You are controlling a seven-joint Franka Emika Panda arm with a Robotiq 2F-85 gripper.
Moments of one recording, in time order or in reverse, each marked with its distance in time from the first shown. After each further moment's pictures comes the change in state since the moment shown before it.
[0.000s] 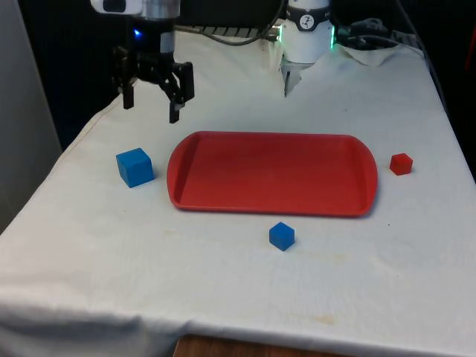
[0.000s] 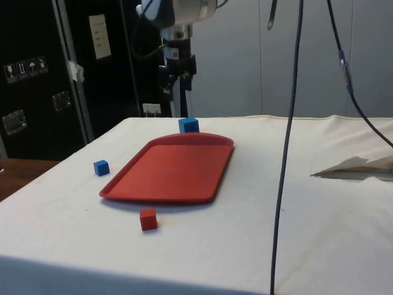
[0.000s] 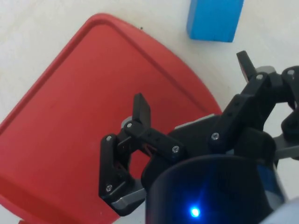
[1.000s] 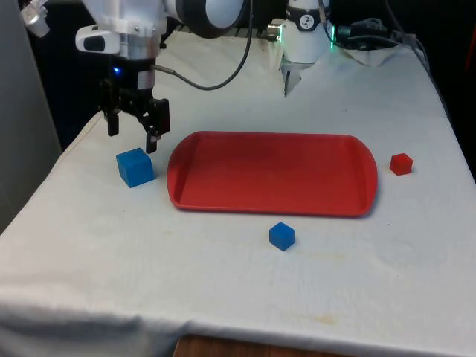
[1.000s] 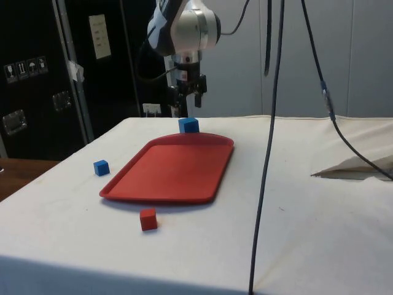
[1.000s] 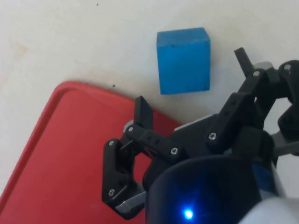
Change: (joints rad) arm -0.030 0.214 -0.044 0.060 0.270 0.053 -0.077
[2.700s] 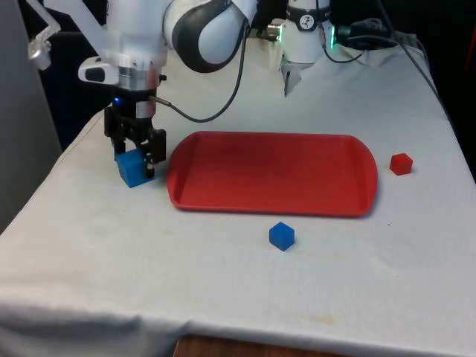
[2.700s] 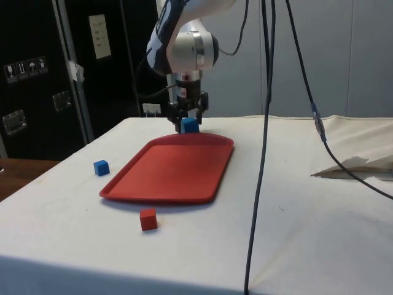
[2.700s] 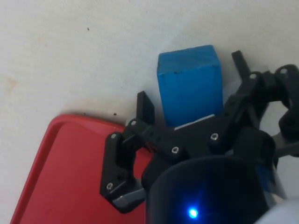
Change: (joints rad) arm -0.003 0.147 -0.005 0.063 0.177 0.002 0.055
